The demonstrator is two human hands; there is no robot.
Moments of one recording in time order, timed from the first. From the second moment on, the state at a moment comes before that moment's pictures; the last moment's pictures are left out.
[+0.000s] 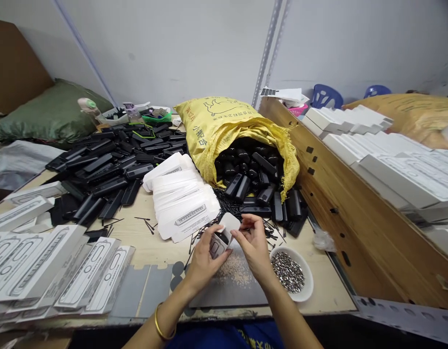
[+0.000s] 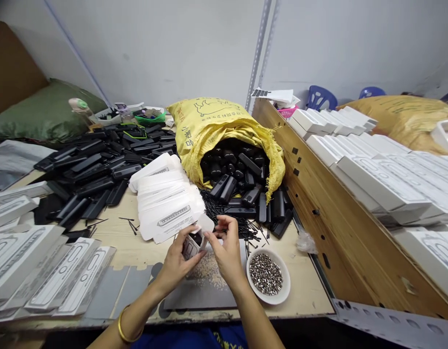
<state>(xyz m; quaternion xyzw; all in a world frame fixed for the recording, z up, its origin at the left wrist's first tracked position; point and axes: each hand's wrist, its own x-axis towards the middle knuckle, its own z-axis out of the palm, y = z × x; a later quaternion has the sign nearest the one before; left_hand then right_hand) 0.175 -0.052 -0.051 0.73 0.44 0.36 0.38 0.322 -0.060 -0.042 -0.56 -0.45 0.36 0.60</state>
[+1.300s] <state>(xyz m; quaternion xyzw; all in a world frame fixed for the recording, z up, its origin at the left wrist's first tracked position) -0.007 -0.037 -0.043 0.61 0.79 0.02 -0.04 0.383 -0.114 -0.078 -0.69 -0.52 0.25 0.45</state>
